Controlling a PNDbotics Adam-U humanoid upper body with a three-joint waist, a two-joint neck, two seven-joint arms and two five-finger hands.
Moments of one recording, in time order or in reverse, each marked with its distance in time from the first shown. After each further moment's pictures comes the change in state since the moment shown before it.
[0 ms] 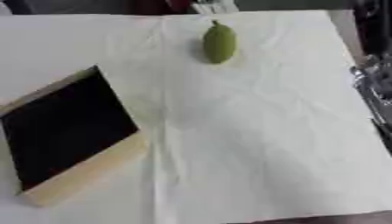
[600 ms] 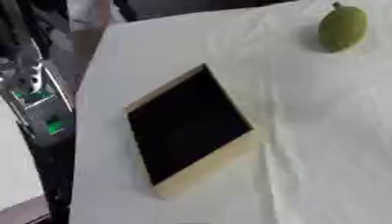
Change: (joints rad) left arm 0.021 0.017 0.013 -0.002 -0.017 -0.014 0.015; right arm 0.031 -0.038 -0.004 0.000 0.080 0.037 0.034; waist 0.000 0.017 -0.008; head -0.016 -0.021
